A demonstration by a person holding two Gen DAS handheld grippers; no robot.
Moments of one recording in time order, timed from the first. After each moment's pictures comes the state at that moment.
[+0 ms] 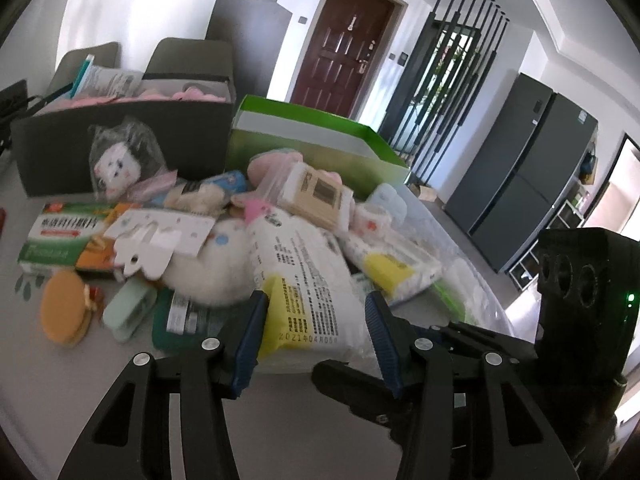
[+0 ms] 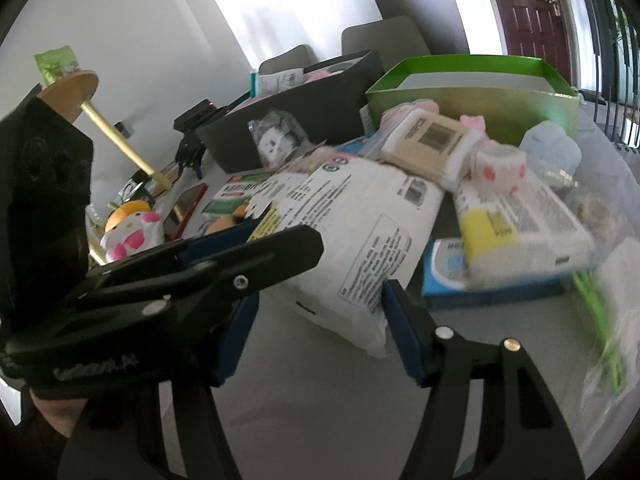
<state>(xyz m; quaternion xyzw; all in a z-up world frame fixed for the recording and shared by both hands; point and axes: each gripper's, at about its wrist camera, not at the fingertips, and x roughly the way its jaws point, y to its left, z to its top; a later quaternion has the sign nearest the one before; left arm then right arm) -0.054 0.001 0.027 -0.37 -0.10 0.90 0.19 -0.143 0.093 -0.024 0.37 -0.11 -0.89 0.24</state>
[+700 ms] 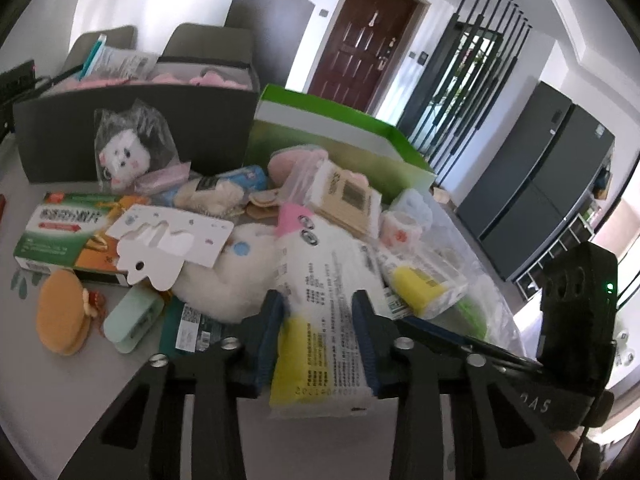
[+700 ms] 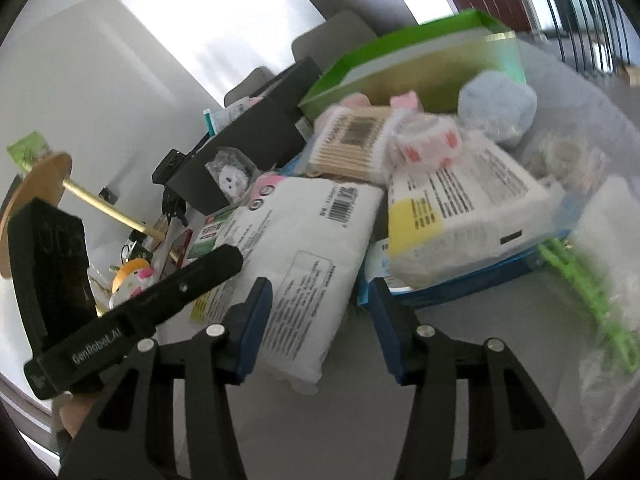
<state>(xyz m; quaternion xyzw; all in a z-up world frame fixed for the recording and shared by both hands) -0.087 -0.004 0.016 -0.39 -0.12 0.90 0.16 -0.177 0.145 -0.047 0.38 -0.26 -0.86 0.21</state>
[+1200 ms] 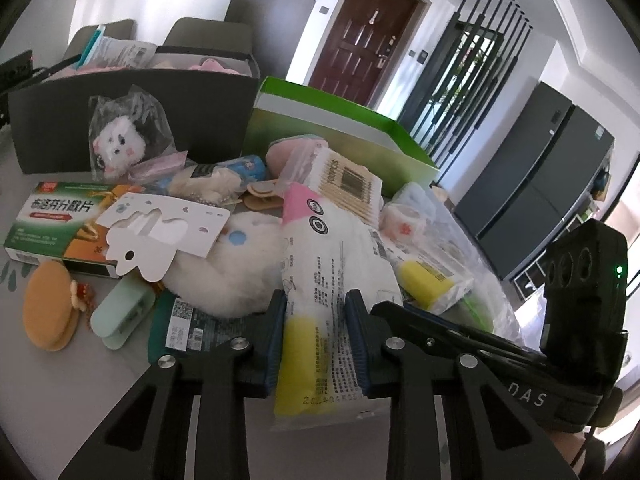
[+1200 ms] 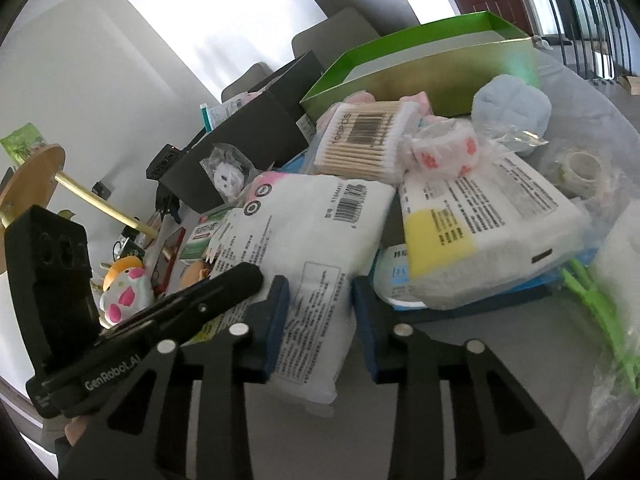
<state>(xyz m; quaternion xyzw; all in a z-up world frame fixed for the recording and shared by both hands) -0.082 -0.002 0.009 -0.39 -0.13 0.90 0.17 -0.182 0.129 -0.040 0.38 -0.22 -0.88 0.20</state>
